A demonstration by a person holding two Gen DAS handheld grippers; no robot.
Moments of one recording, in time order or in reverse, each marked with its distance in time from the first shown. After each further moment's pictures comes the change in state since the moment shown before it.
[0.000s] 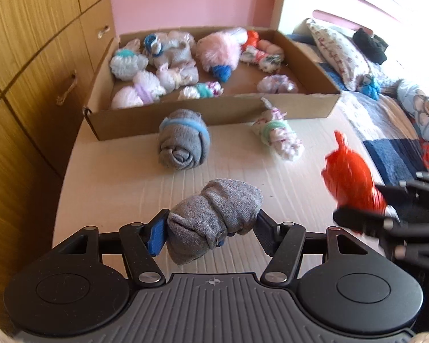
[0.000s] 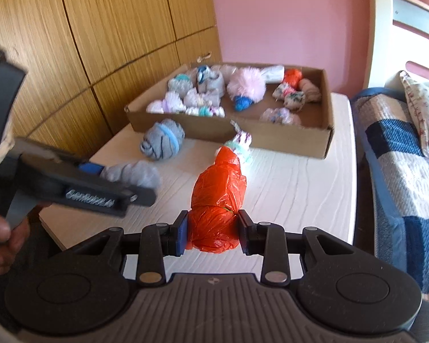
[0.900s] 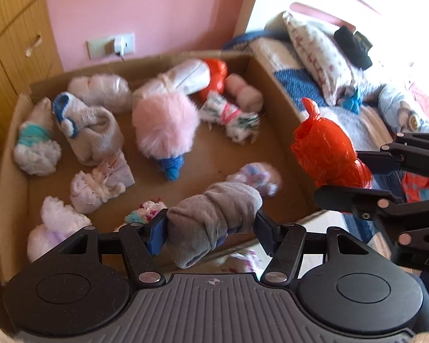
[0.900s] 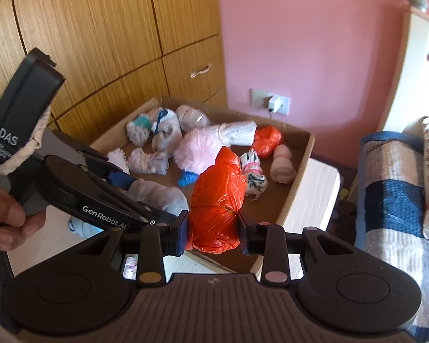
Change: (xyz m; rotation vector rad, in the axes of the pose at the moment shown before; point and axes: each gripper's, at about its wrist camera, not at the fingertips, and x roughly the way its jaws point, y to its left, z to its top) left arm 0.101 -0.008 0.150 0.041 0.142 -0.177; right arm 0.062 -0.092 0.122 -0.132 0.066 0.082
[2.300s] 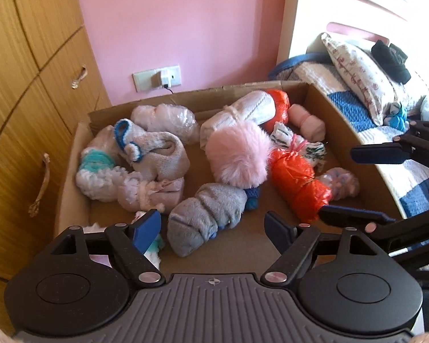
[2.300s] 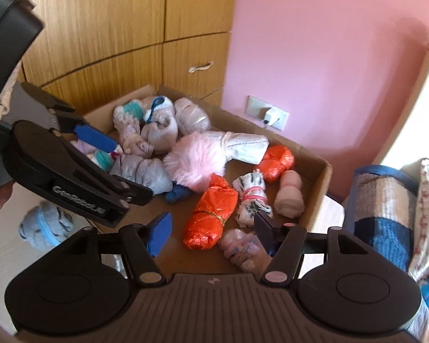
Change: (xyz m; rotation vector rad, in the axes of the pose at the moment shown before) left arm -0.015 0.018 -0.002 0.020 -0.162 0.224; right arm 0.042 0.029 0.015 -0.148 -0.023 -0.139
